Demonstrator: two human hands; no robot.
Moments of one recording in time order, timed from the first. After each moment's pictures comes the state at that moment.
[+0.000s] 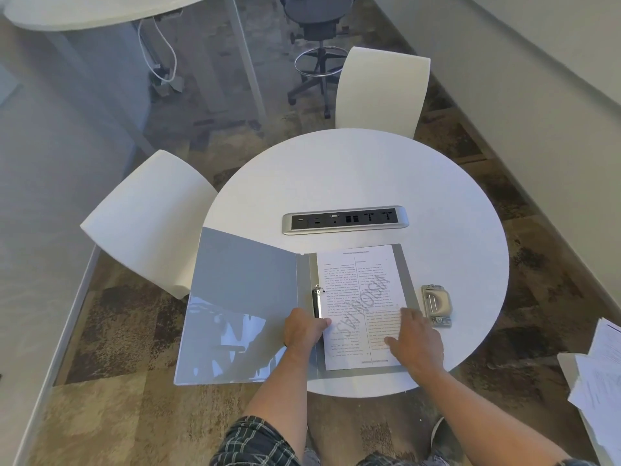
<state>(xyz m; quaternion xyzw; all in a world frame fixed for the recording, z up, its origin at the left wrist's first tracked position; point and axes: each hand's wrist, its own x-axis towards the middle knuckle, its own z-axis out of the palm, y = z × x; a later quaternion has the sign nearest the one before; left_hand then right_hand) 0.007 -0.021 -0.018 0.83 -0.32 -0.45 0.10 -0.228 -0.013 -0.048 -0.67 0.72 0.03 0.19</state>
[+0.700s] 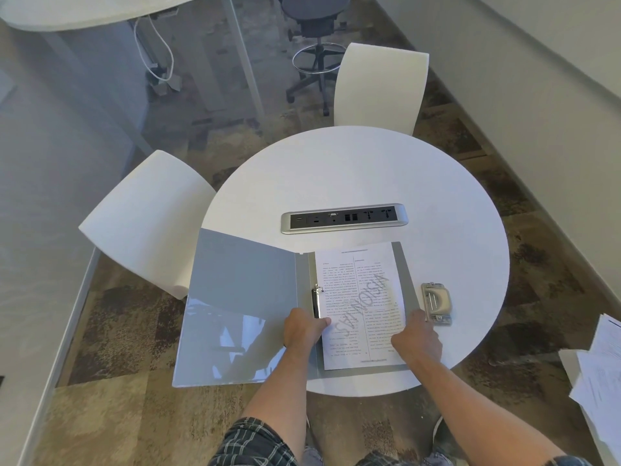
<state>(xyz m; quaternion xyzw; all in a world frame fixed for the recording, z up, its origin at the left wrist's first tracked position) 0.010 -0.018 -0.025 0.83 -0.33 -0.44 0.09 -0.221 -0.018 -0.052 -0.50 0.80 -0.03 0.32</state>
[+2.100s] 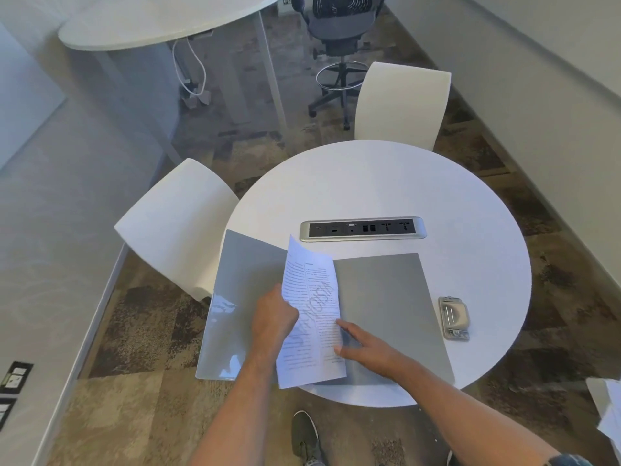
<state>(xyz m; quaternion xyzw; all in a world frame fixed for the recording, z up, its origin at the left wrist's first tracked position) 0.070 -0.012 0.071 0.83 -0.48 -0.25 0.13 -0.148 -0.009 -0.036 -0.59 0.48 -0.03 0.65</state>
